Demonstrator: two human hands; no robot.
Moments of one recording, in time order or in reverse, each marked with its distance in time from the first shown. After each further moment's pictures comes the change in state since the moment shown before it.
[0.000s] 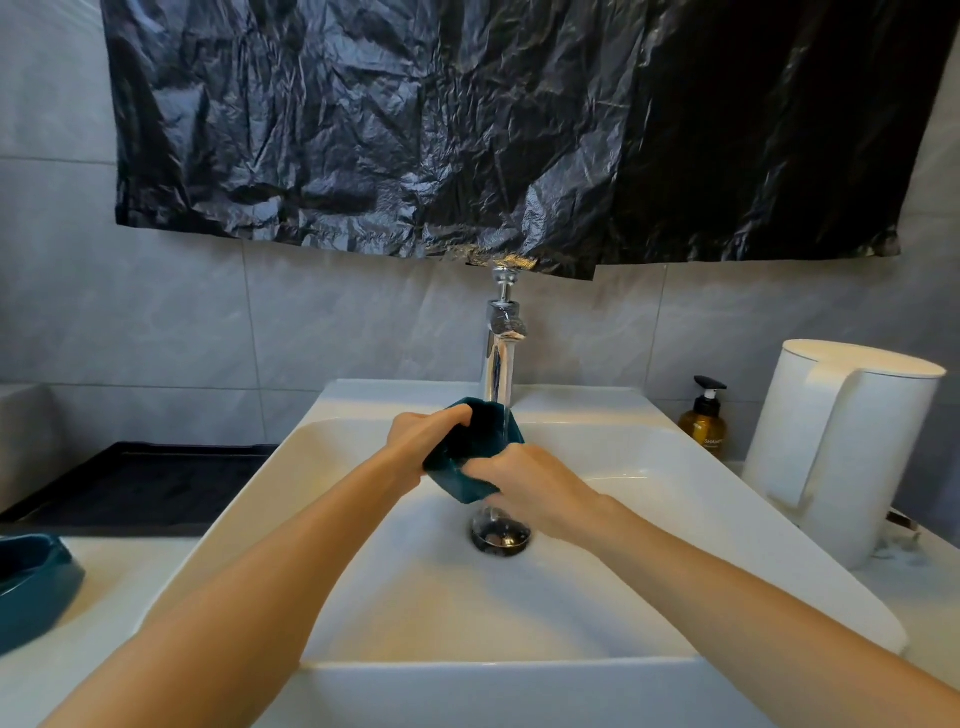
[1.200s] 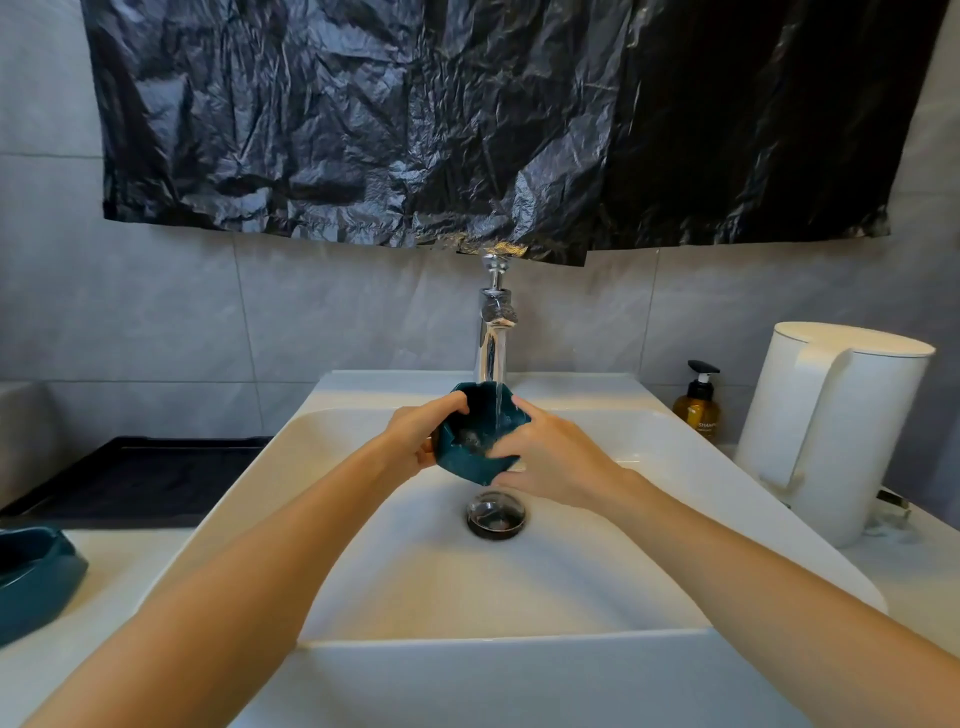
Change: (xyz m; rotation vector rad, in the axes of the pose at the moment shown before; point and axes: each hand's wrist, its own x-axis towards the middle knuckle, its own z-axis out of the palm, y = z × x) left_hand -0.006 -0.001 -0.001 -0.124 -0.184 -0.101; right_hand -0.018 0.028 -0.004 0.121 0.168 0.045
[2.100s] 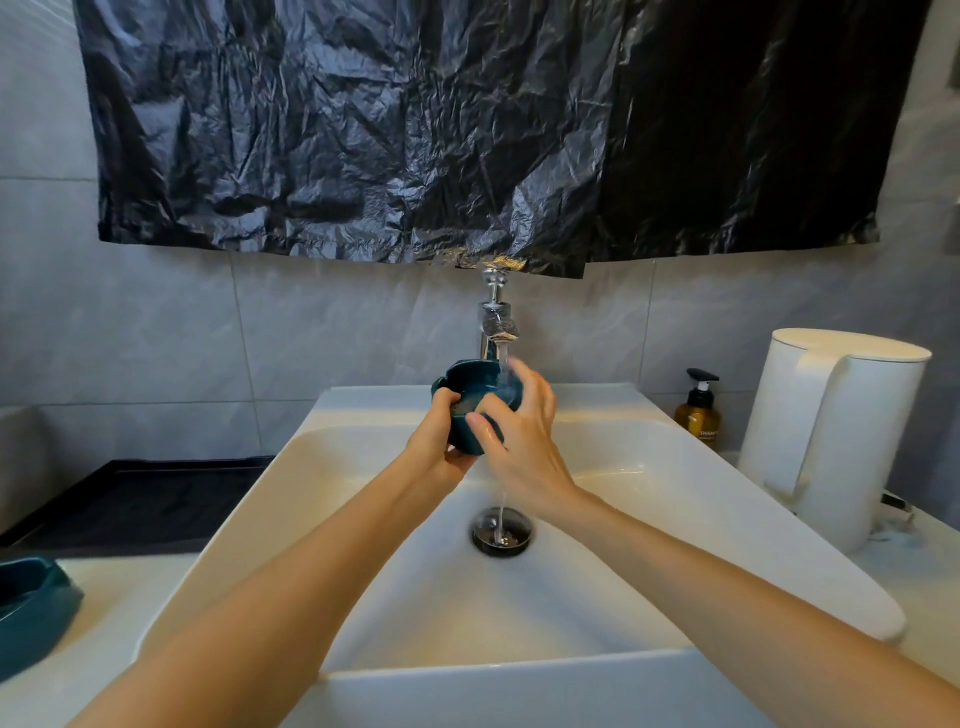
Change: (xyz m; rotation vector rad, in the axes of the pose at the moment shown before) left_hand -0.010 0.010 0.022 -0.599 -0.022 -0.076; right_hand 0.032 -0.033 0.021 0.465 0.436 0.345
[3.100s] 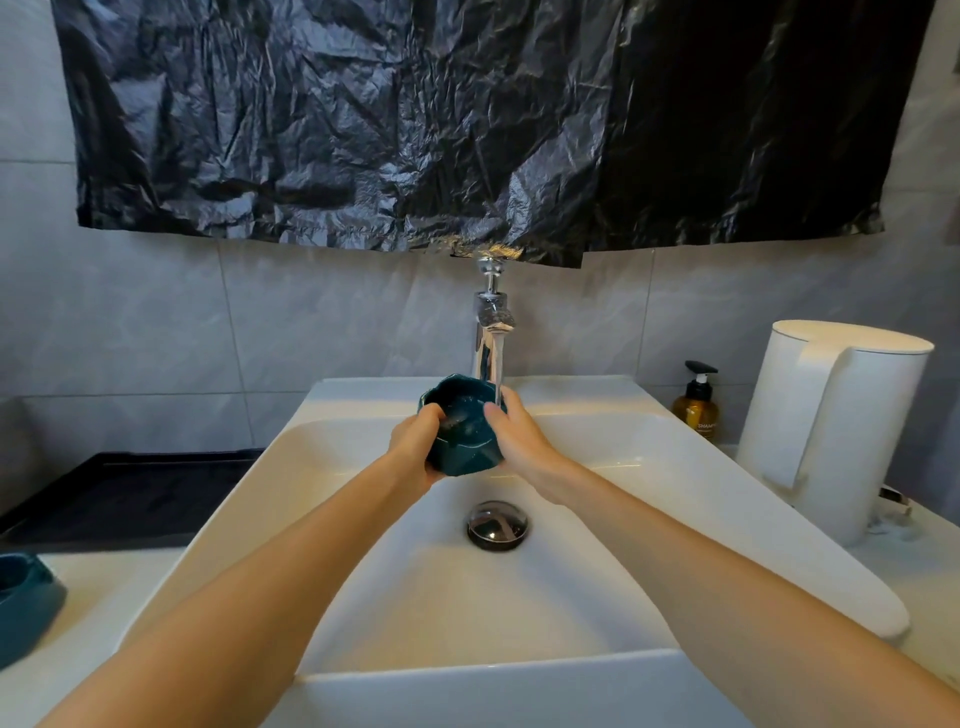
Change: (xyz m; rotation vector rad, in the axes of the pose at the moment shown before) left_hand 0.005 -0.002 -0.015 0.370 0.103 0.050; right_hand 0.021 0.017 0.011 0.630 -0.204 0.551
